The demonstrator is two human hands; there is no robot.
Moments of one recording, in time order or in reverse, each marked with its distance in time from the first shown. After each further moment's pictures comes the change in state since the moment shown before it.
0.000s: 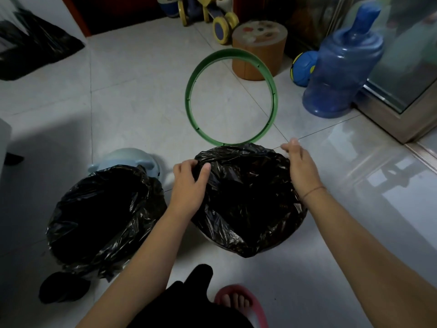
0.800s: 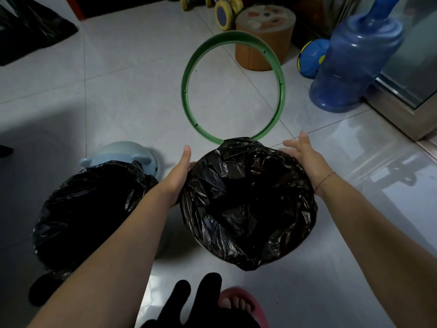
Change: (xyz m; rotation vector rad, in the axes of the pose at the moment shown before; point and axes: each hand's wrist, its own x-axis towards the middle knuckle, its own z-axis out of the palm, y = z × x) left_hand 0.053 -0.025 -0.011 -0.486 -0.470 -0.434; right_hand 0.042 0.020 -0.003 0.241 -0.321 0.262
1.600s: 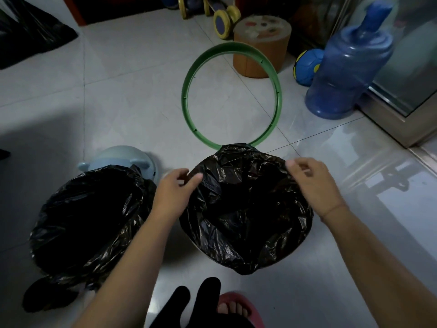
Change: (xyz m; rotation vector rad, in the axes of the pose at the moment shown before) left_hand -0.041 -0.020 0.007 0.375 0.436 0.332; right_hand -0.057 0.011 0.002 -0.467 0.285 -0.217
